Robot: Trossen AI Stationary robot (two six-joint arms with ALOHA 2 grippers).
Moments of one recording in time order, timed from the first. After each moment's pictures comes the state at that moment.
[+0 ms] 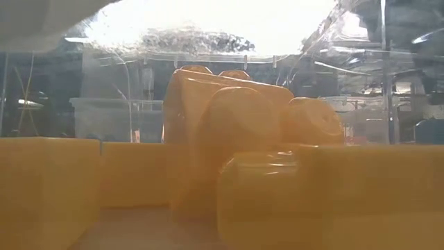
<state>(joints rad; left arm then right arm) 0.30 0.96 1.29 -0.58 0.15 -0.30 0.63 1.75 1.28 -0.98 0.09 2.05</state>
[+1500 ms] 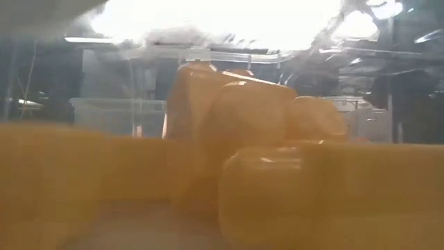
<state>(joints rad) 0.31 0.96 1.39 -0.47 0.15 -0.18 0.58 1.93 1.28 -0.91 0.04 2.01</state>
